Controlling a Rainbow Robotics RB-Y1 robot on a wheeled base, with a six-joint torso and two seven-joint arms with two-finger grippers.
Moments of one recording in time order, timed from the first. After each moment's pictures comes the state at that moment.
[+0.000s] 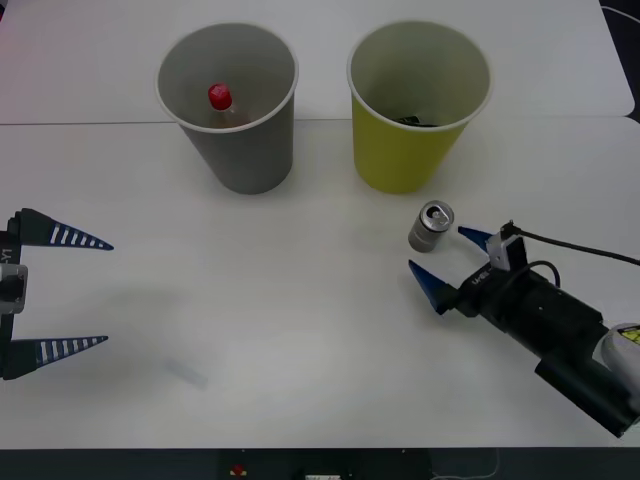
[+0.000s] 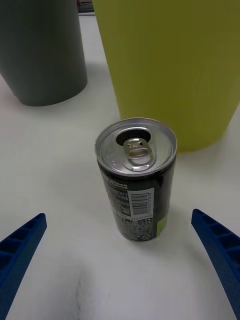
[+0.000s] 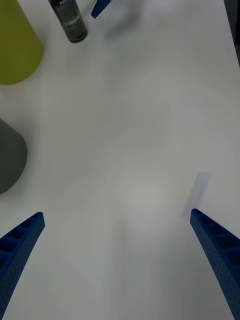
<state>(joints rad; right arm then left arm) 0.03 -0.53 0.20 -1.57 1.20 -0.42 0.01 0.26 1.13 0.26 -2.01 -1.31 -1.13 -0.09</state>
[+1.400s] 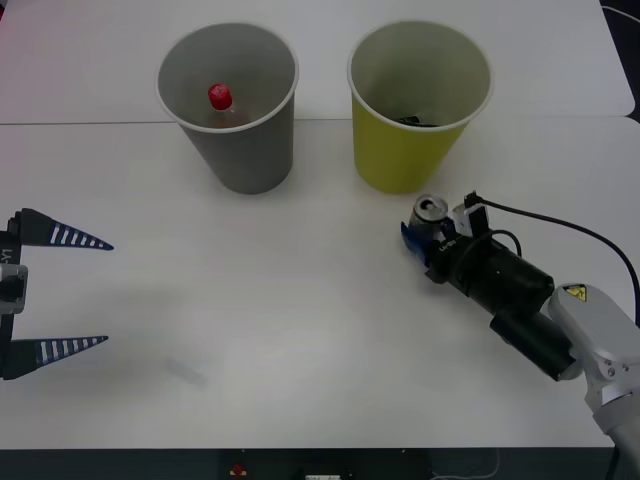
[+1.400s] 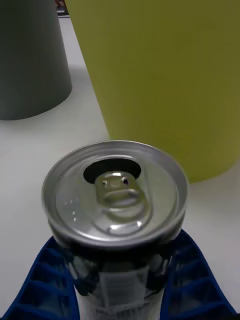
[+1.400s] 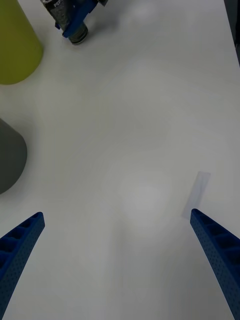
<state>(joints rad) -0.18 -0.40 0.21 -1.32 1.20 -0.41 0.08 0.26 1.13 0.26 -2.01 -1.31 -1.13 -0.09</state>
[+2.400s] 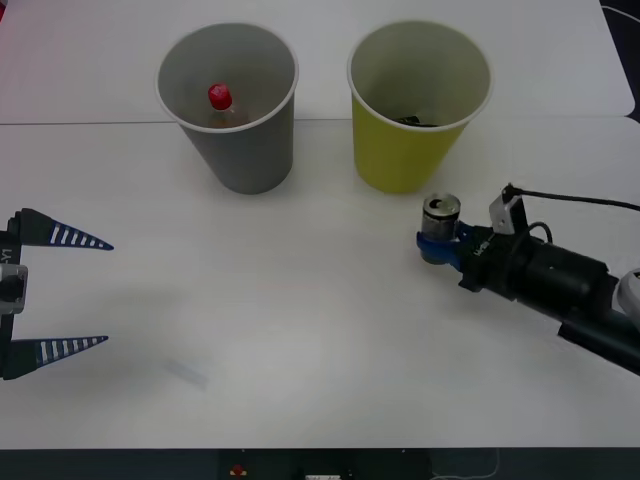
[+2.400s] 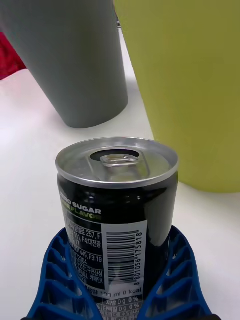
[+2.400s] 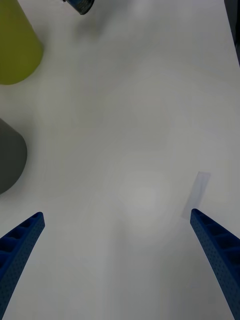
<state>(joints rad) -0.12 -0.64 0.21 -1.51 1.14 -0.67 -0.13 0.26 1.13 0.26 -2.01 -1.31 -1.13 -0.09</state>
